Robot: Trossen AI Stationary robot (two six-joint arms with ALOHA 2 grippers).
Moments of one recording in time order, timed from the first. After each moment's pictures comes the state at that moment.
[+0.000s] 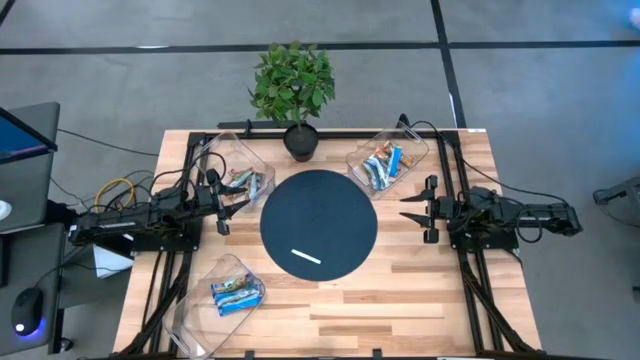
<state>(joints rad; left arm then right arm) 0.11 0.00 0.01 0.06 -0.14 0.14 -0.01 0.00 0.00 0.02 0.03 -0.26</state>
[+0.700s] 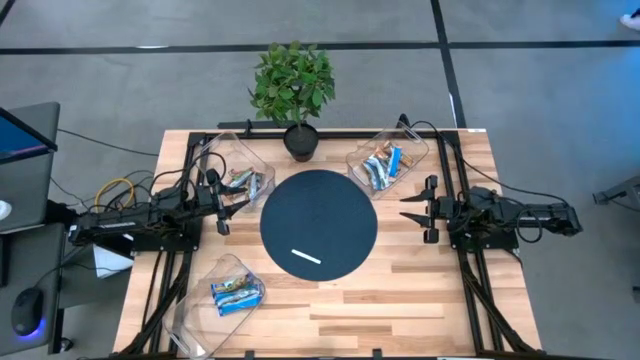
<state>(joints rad) 0.11 0.00 0.01 0.06 -0.14 0.14 -0.01 0.00 0.00 0.02 0.03 -0.26</state>
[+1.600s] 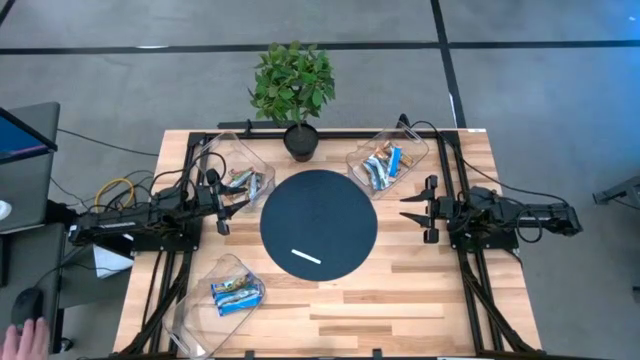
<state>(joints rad) 0.11 0.00 0.01 0.06 -0.14 0.13 -0.01 0.00 0.00 0.02 0.03 -0.26</state>
